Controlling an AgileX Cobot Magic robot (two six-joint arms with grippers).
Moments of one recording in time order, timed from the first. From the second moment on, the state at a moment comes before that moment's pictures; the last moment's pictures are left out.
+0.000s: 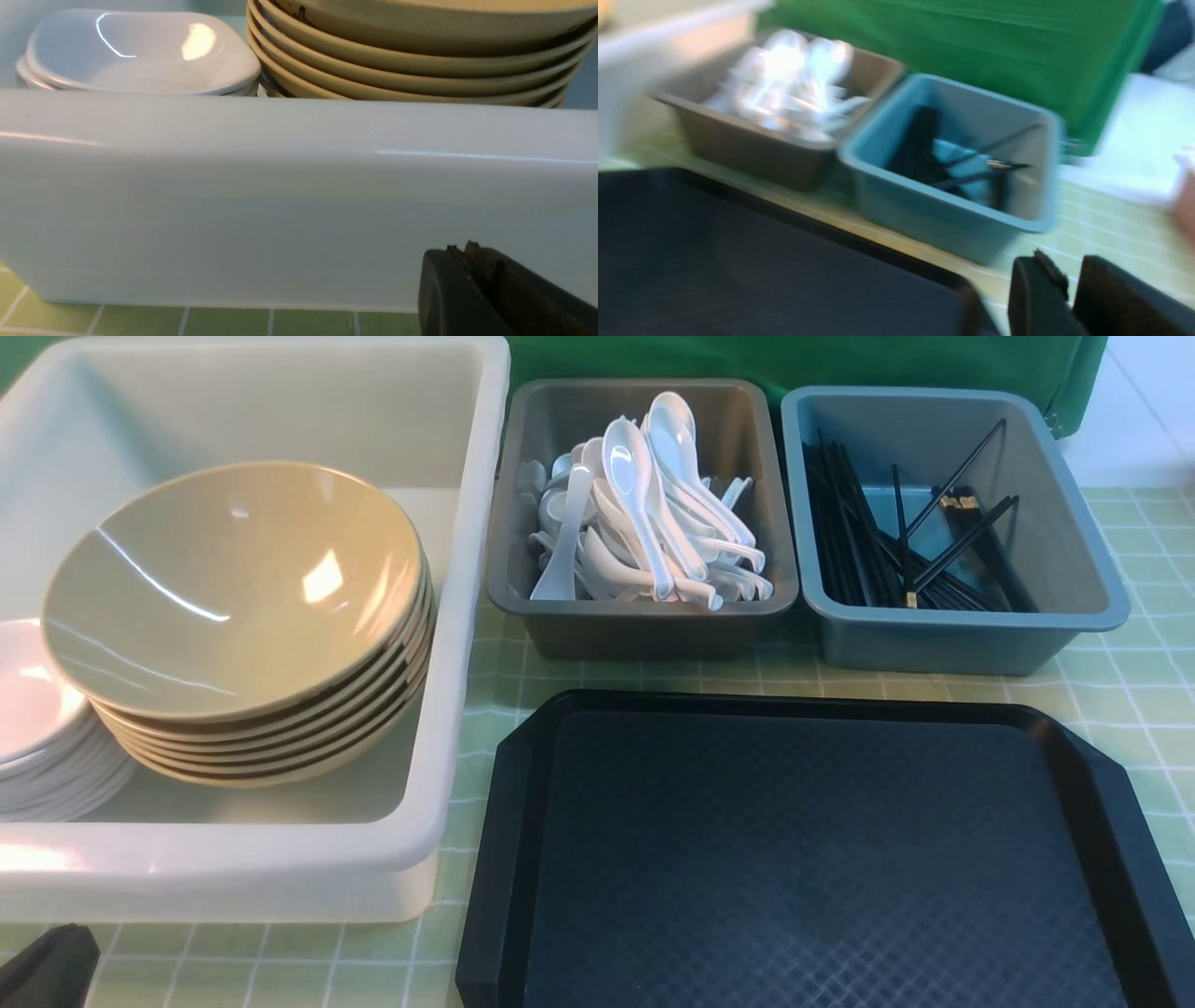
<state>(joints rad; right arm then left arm) 0.01 0.19 -0.35 0.24 0.30 -0.42 -0.02 -0.01 0.02 0.02 0.35 0.00</state>
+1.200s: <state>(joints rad) -0.08 -0.01 0.00 -0.18 0.30 0.11 -0.02 -0.01 0.02 0.03 0.35 -0.01</state>
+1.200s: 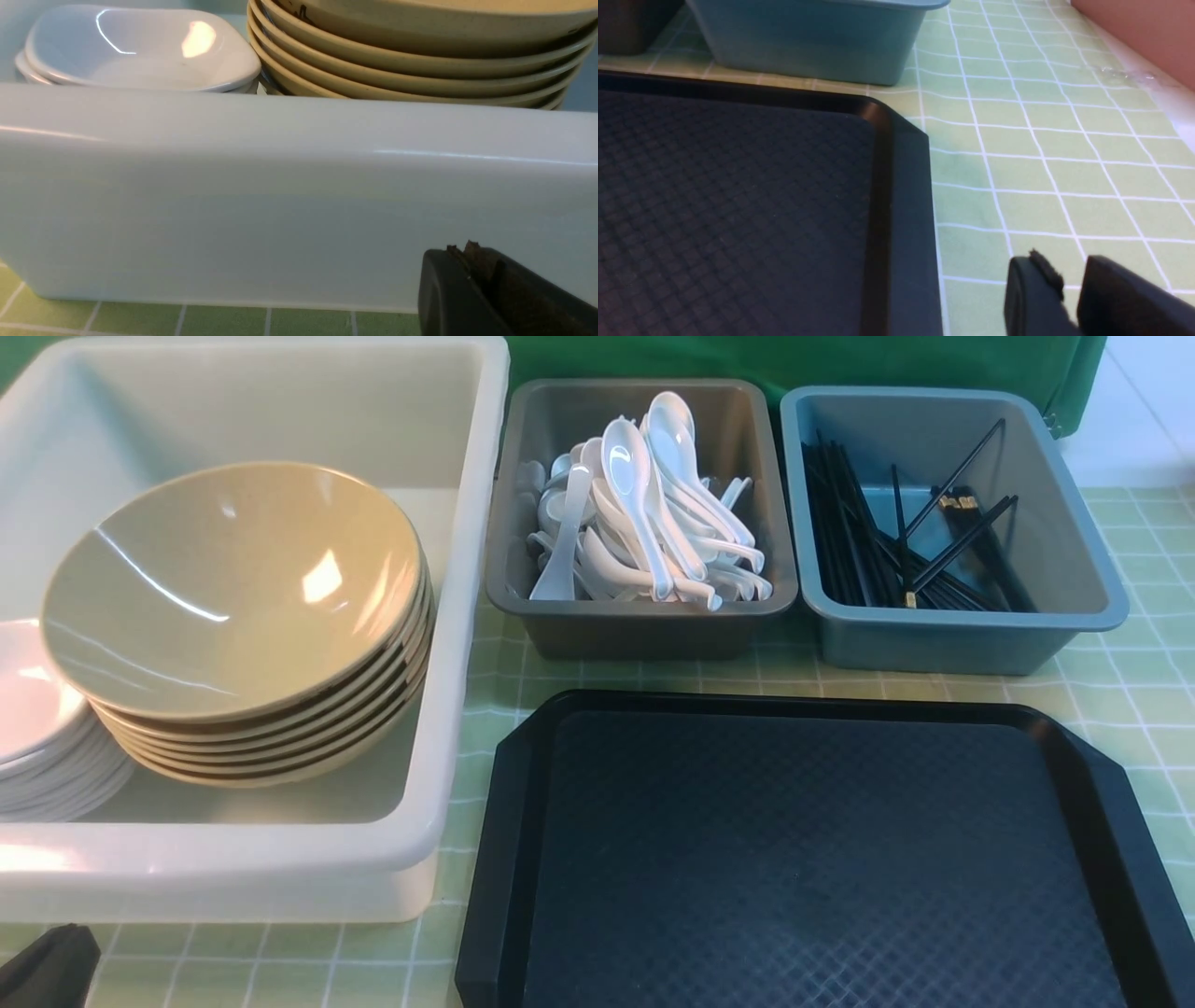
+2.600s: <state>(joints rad) -0.08 -0.01 0.00 -0.17 0.30 0.11 -0.02 -0.01 0.02 0.03 0.35 -0.01</state>
